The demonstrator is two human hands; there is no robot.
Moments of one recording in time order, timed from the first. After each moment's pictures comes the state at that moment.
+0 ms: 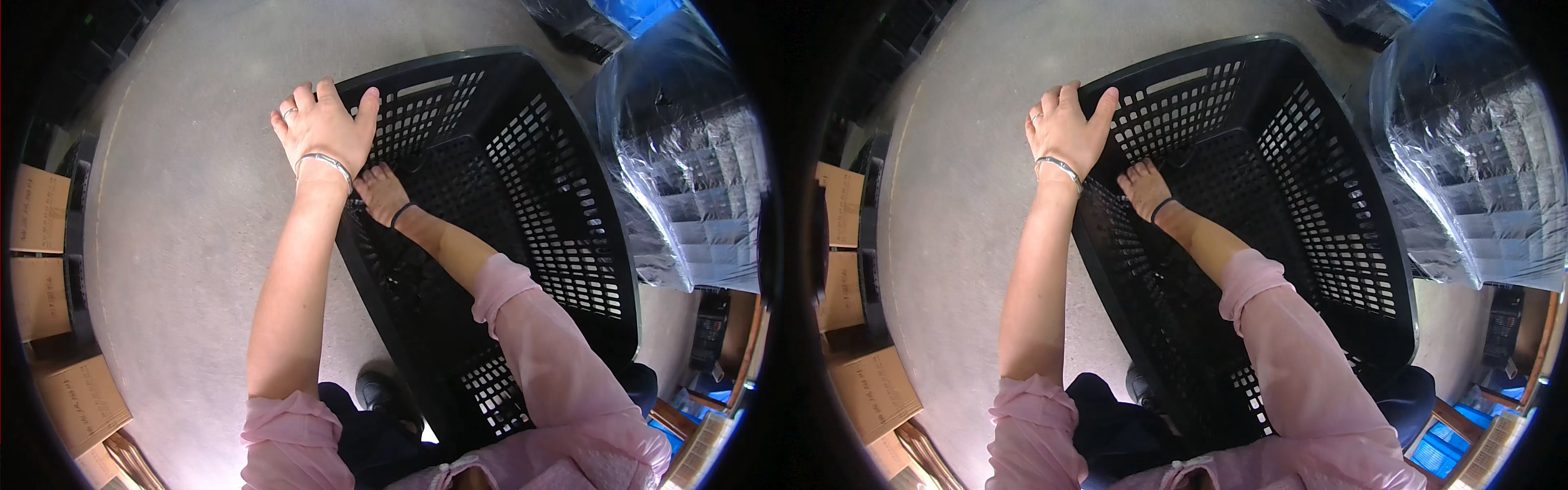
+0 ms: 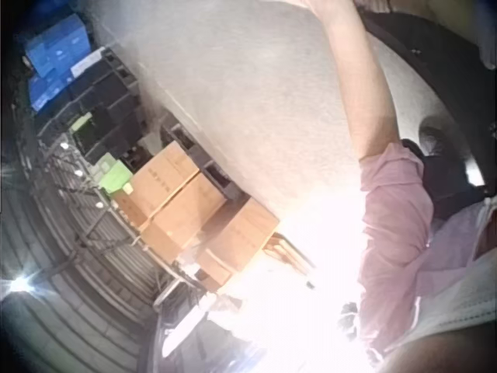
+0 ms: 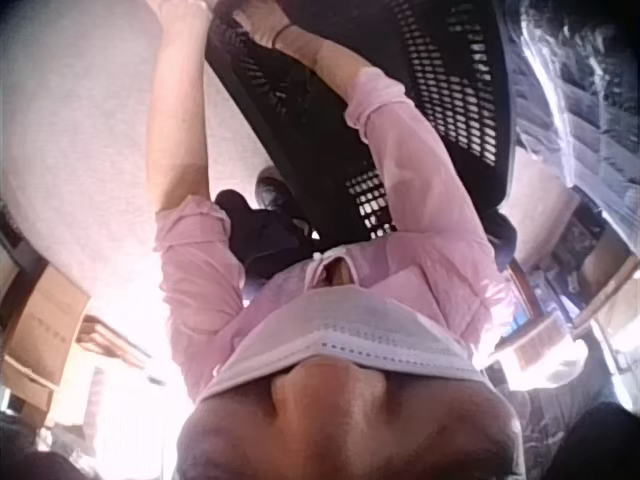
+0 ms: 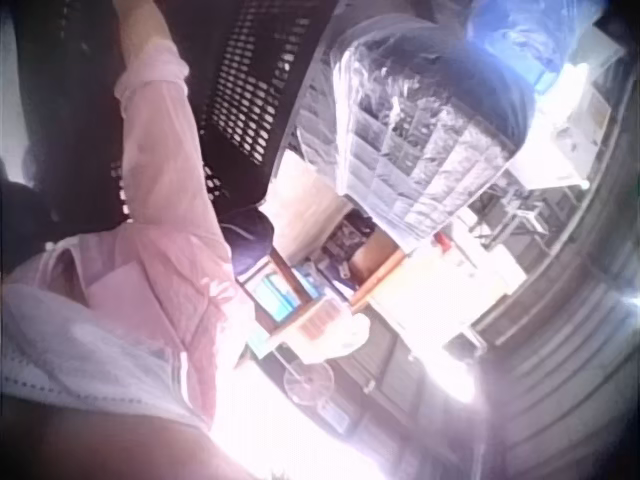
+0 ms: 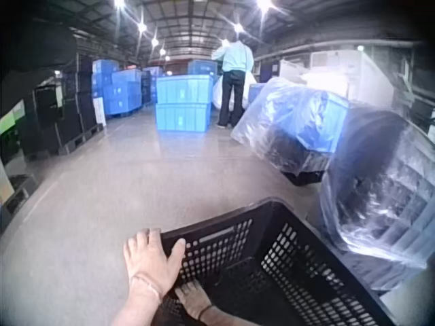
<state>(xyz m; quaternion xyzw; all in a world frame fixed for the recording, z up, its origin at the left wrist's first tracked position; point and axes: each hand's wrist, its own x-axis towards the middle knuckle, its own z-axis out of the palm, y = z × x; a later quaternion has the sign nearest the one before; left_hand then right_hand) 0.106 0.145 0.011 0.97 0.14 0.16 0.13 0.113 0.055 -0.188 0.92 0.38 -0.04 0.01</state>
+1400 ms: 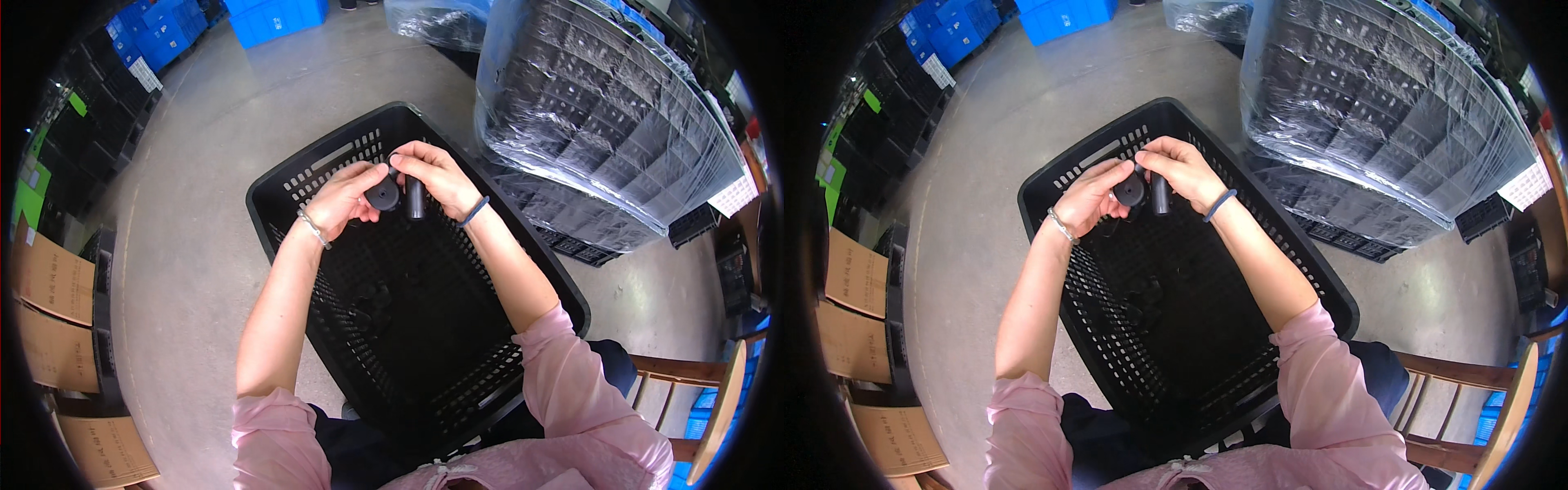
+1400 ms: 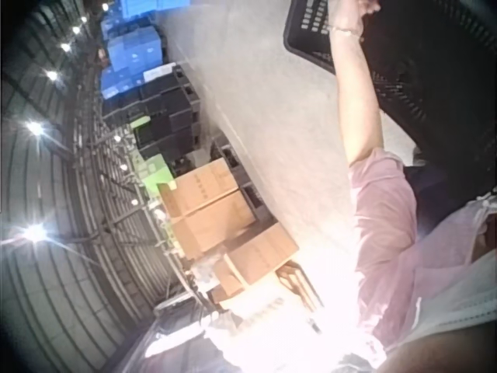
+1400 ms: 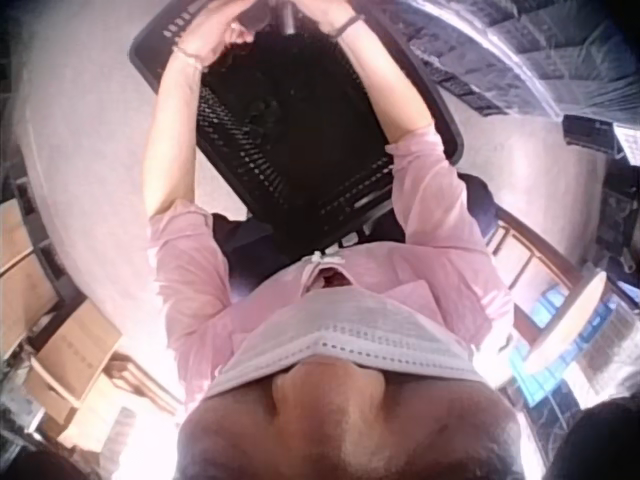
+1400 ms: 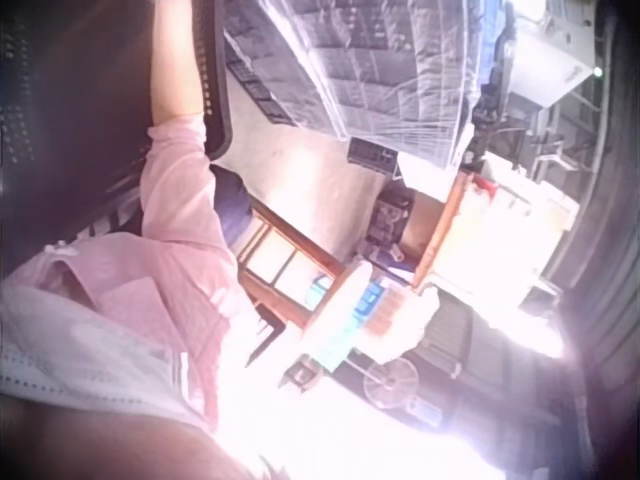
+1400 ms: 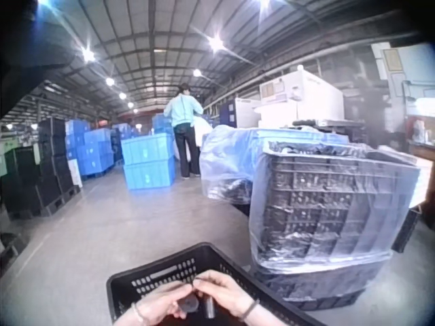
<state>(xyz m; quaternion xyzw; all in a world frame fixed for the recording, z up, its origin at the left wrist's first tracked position) 0.076 0.028 0.069 0.68 -0.10 -0.26 0.68 0.084 -0.142 0.045 0.64 0.19 -0.08 -0.74</state>
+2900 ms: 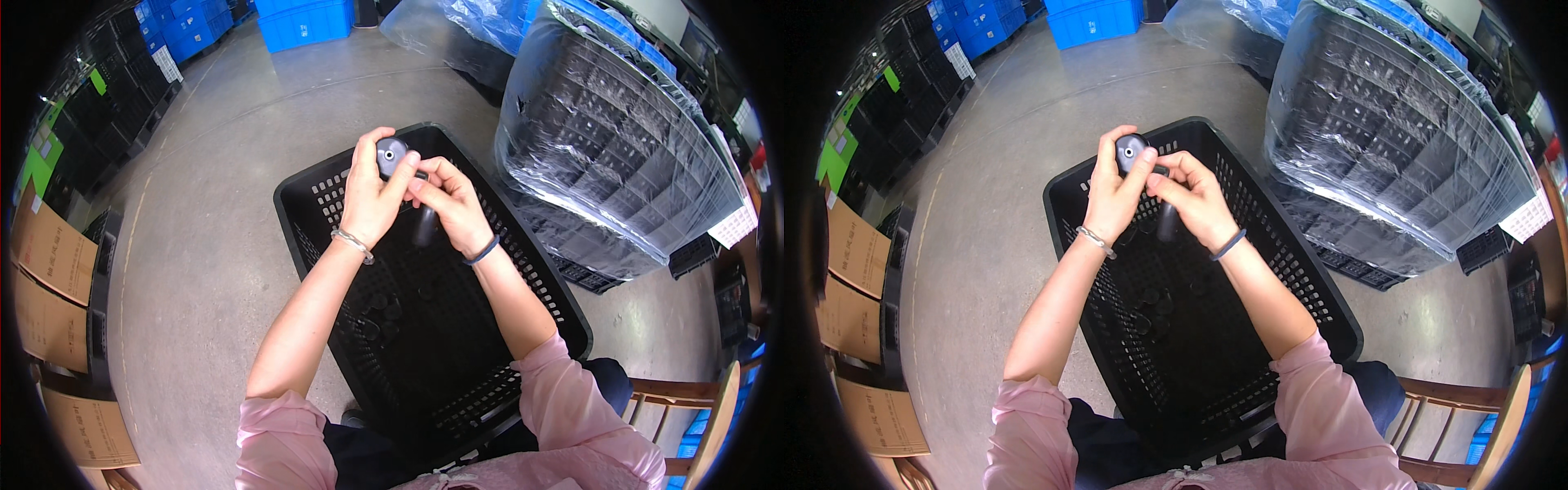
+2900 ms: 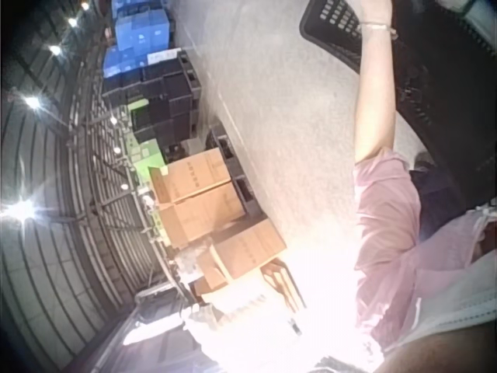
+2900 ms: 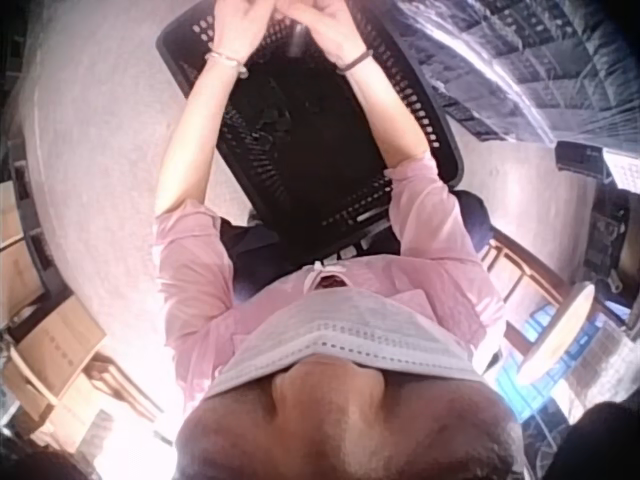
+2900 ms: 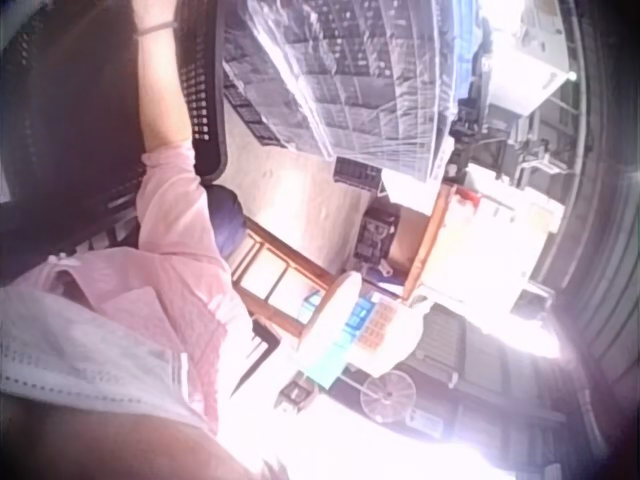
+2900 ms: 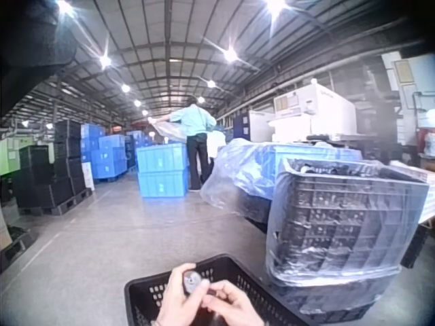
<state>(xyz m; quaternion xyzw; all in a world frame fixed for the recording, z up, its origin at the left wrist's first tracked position) 0.063 0.011 0.085 0.76 -0.17 0.31 0.55 0.060 -0.114 0.062 0.58 0.24 0.02 -0.78</state>
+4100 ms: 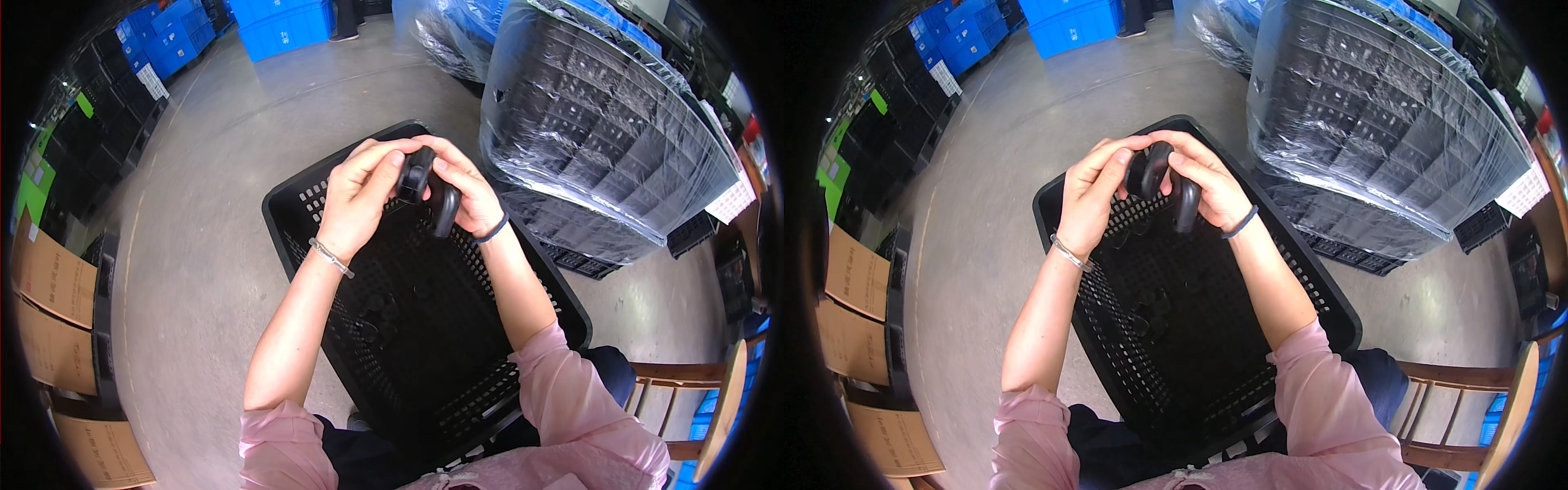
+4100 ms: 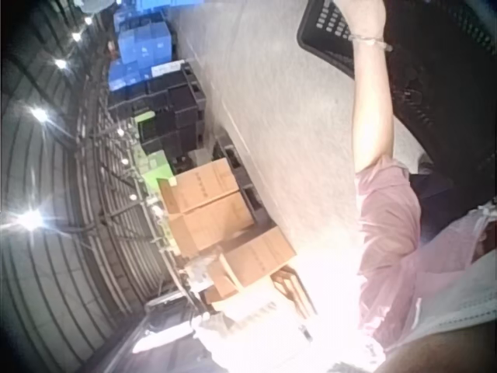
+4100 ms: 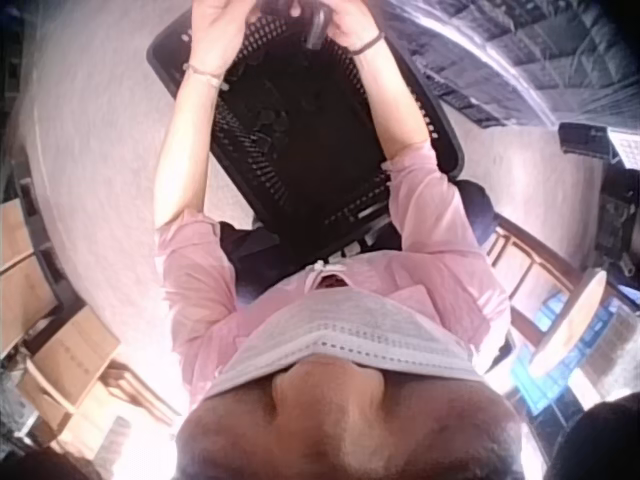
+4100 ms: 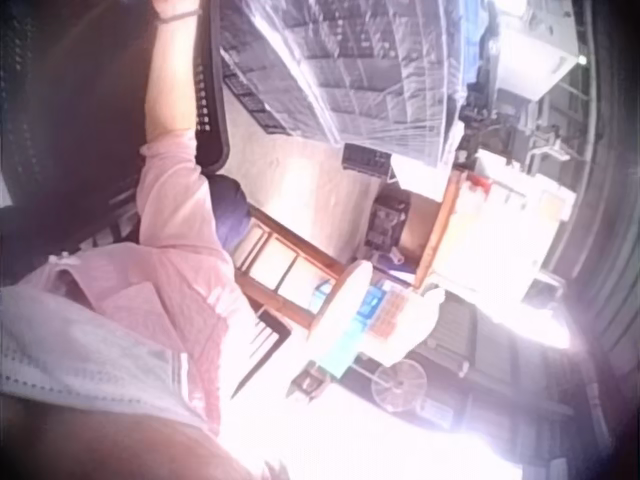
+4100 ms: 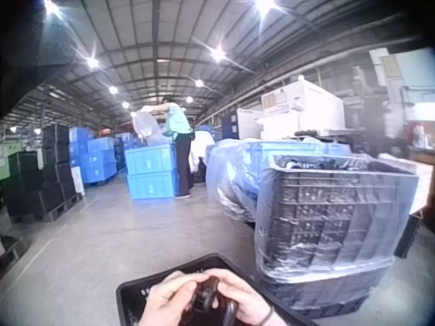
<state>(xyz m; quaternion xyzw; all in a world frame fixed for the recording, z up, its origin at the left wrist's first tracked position) 0.044 0.012 0.115 0.70 -0.28 0.09 0.65 0.062 -0.146 0.076 0.44 0.26 -0.07 -0.86</state>
